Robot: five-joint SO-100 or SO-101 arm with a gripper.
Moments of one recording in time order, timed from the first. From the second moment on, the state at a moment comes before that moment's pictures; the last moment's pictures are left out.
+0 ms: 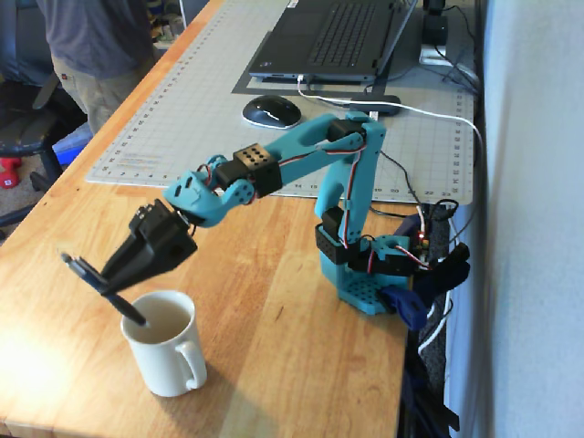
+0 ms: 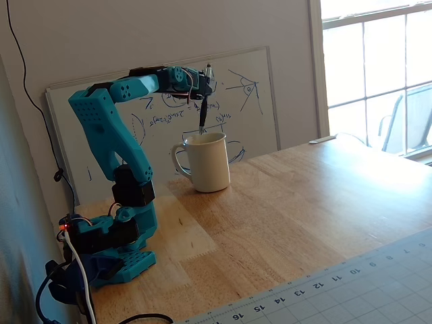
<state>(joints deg) -39.1 110.1 115.4 15.1 87.6</state>
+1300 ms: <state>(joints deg) -35.5 127.4 139.3 16.4 65.2</state>
